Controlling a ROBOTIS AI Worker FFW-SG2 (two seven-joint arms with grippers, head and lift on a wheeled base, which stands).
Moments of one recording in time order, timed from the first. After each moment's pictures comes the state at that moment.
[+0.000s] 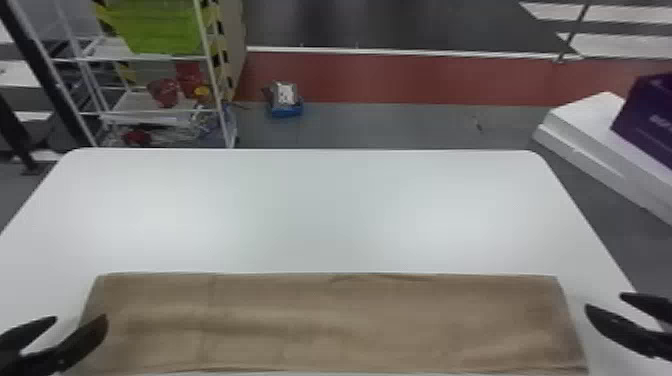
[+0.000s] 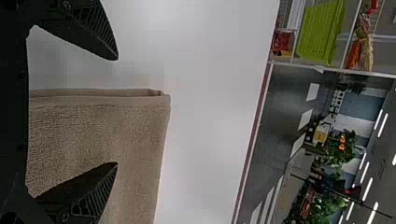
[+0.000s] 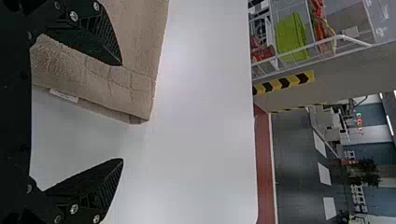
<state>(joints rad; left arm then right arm) 0.42 0.00 0.62 -2.07 0.07 0.71 -0.76 0.28 -0.15 -0.70 -1.94 0.09 0.67 1.14</state>
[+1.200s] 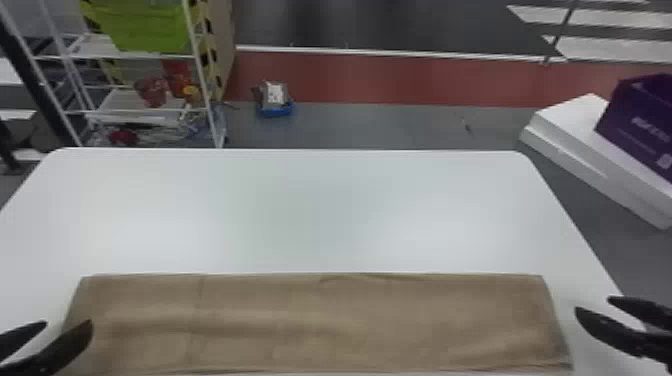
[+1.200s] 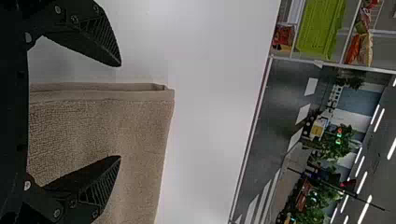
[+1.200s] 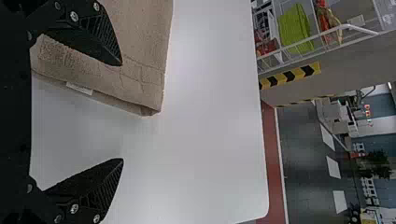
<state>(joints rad) 0.44 0.00 0.63 -2.06 0.10 0.69 -0.78 0.28 -0.16 -0.71 -1.93 0.10 0.71 1.16</state>
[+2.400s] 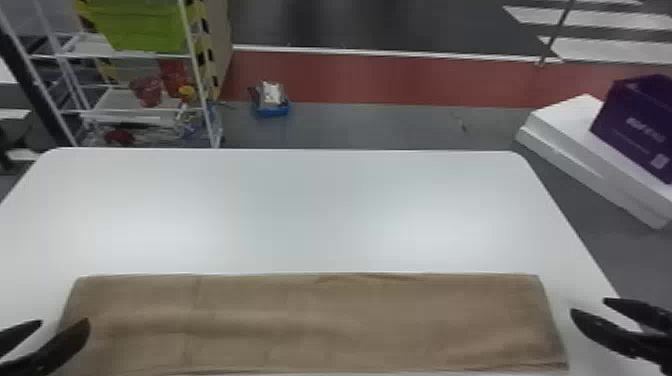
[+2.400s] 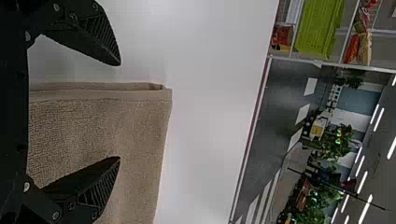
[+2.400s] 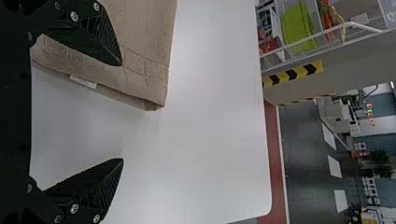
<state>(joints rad) 0.43 0.00 0.62 -2.06 0.09 0.69 -0.77 0.27 -0.17 -0.71 -1.90 0.11 0.68 1.15</state>
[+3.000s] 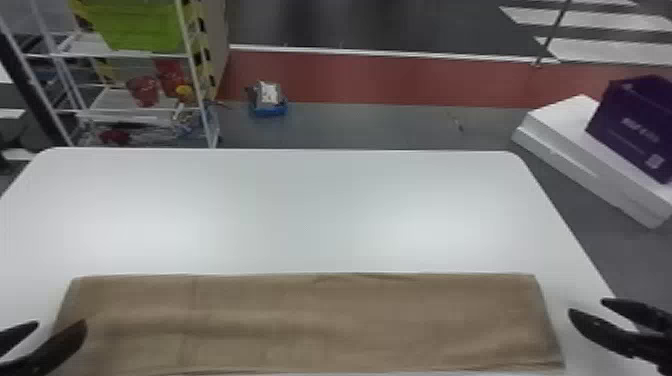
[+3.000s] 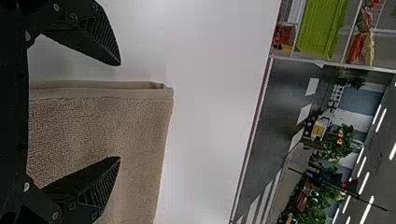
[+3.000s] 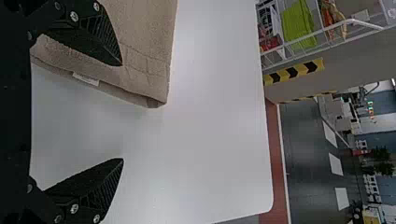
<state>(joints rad) 0.43 0.00 0.62 -2.07 0.09 0.70 -0.78 0.27 -0.17 -0.71 -1.90 0.11 0.68 1.15</state>
